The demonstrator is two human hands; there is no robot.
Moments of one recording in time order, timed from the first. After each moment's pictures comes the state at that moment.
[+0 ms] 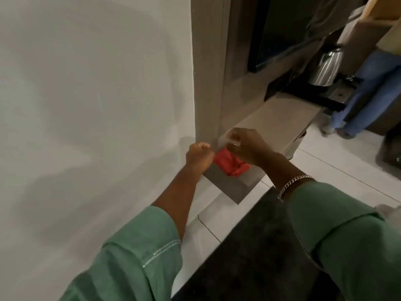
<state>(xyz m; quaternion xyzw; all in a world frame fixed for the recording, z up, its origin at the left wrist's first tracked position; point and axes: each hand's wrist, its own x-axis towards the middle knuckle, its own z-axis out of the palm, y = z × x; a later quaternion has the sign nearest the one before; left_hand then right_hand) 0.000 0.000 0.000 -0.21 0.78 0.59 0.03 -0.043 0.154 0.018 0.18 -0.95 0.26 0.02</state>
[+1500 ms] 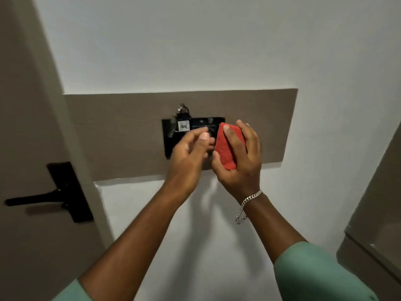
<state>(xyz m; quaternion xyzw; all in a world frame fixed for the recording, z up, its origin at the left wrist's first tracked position) 0.437 -0.342 0.269 -0.04 0.68 0.60 -0.42 0.307 -0.282 0.217 0.45 -0.60 0.50 0.44</state>
